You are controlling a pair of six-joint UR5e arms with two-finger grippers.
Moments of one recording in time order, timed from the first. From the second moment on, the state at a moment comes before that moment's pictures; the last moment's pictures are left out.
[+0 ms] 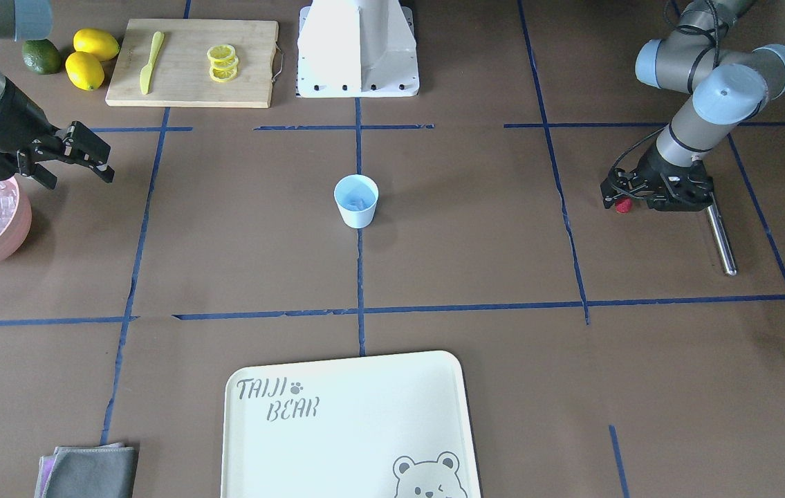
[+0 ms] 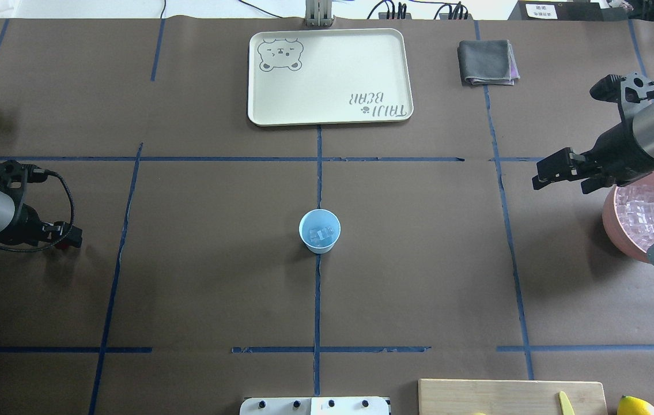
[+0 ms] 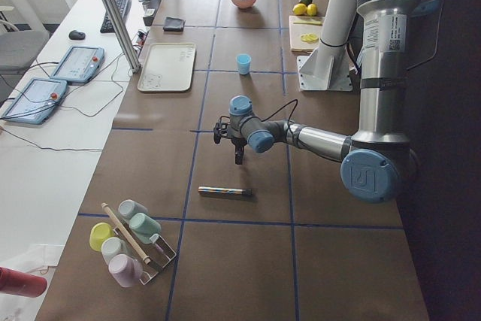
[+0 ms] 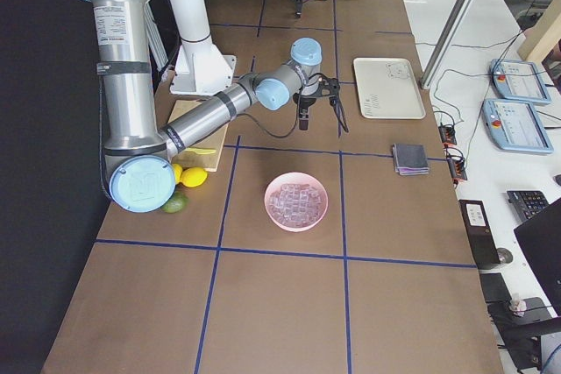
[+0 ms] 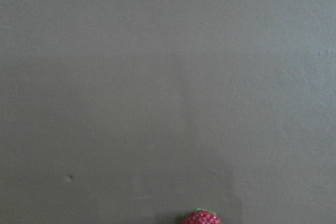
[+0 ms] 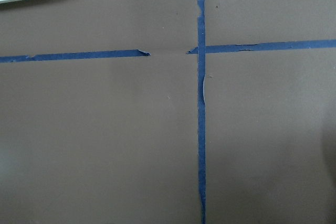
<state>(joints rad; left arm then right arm) -0.77 -1.53 -1.71 -2.13 -2.07 -0.96 0.97 -1.50 2.04 -1.41 2.26 0.91</state>
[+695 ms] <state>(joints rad) -0.77 -1.55 -1.73 -2.13 -2.08 -0.98 0.96 -1.49 2.04 -1.41 2.27 0.91</state>
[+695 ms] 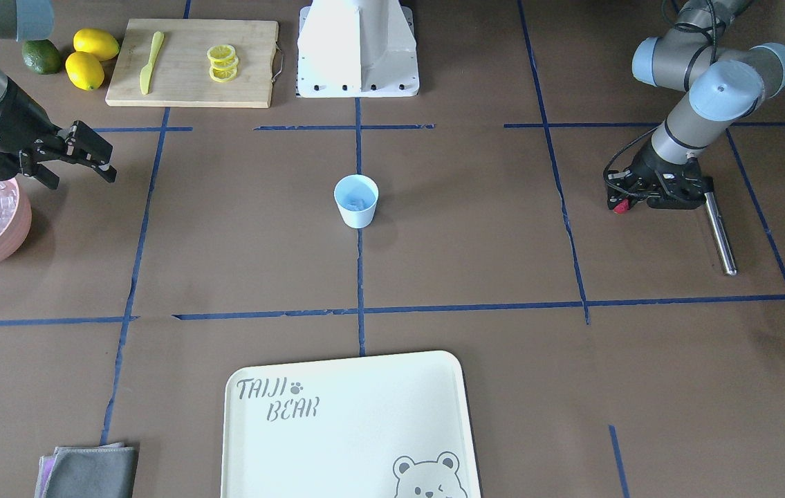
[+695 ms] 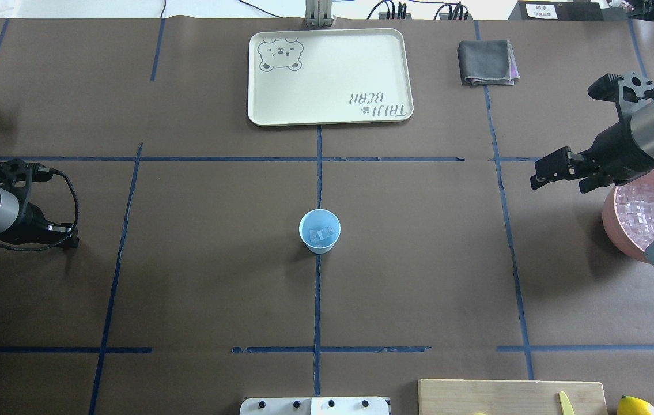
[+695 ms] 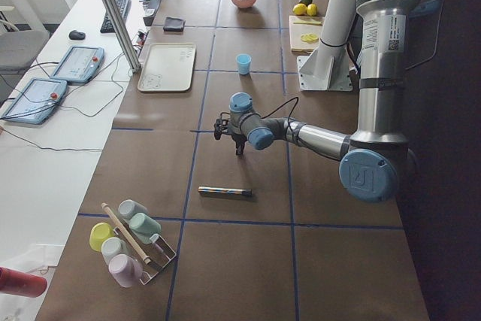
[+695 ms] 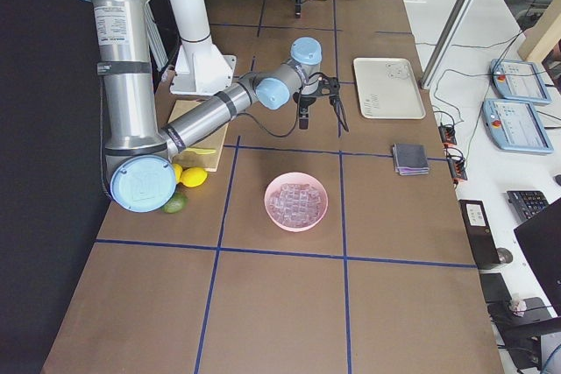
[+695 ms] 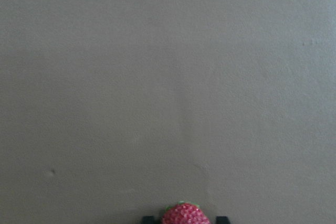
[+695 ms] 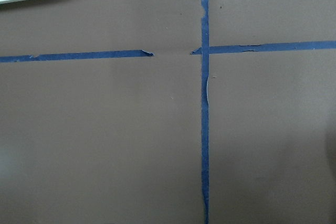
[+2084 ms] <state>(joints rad) -0.50 -2.22 -1.69 -2.02 -1.98 -1.61 0.97 -1.49 2.04 -1.41 2.27 0.91</state>
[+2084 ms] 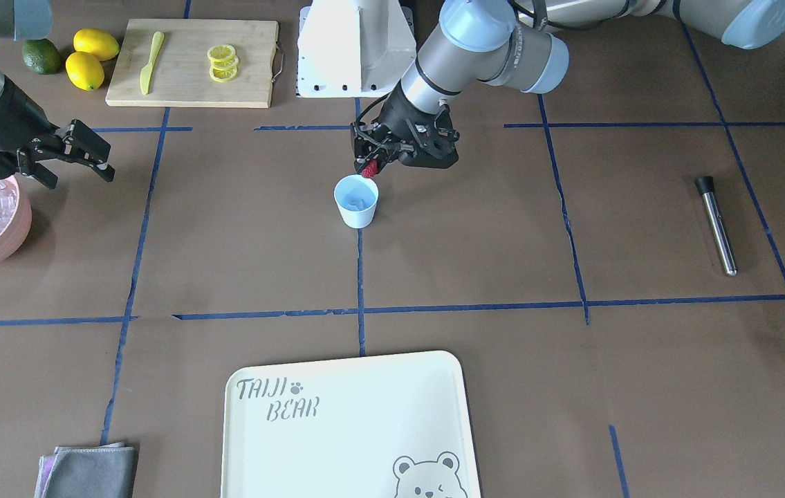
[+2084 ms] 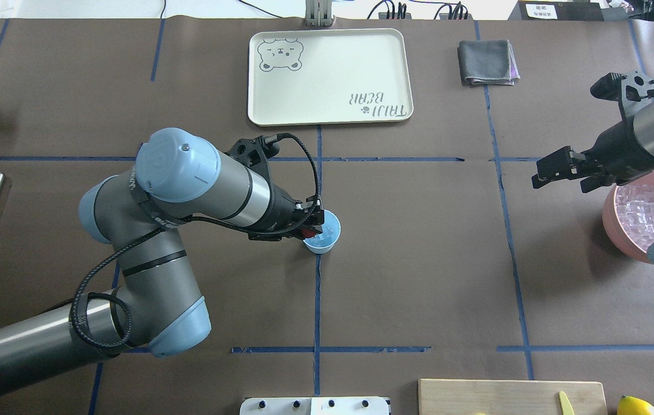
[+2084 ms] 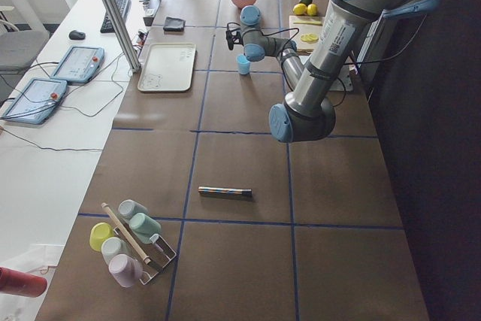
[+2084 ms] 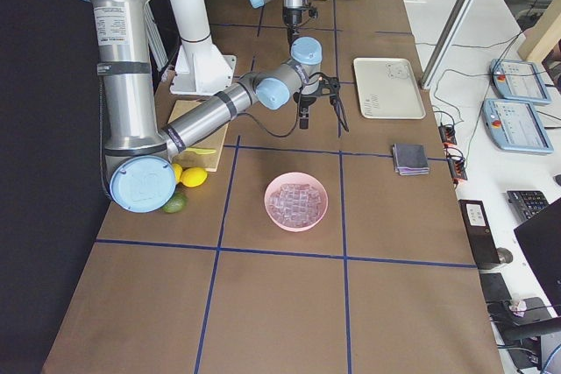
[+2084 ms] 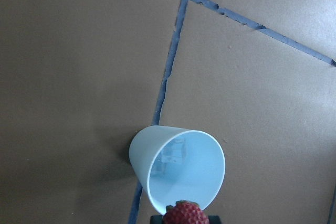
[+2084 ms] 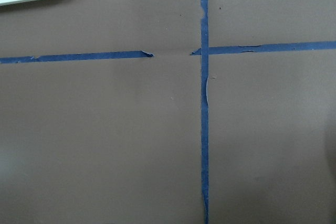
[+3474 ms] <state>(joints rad) -0.72 -2.00 -1.82 -2.01 -2.15 -1.35 0.99 -1.51 2.05 -1.41 2.27 0.91</state>
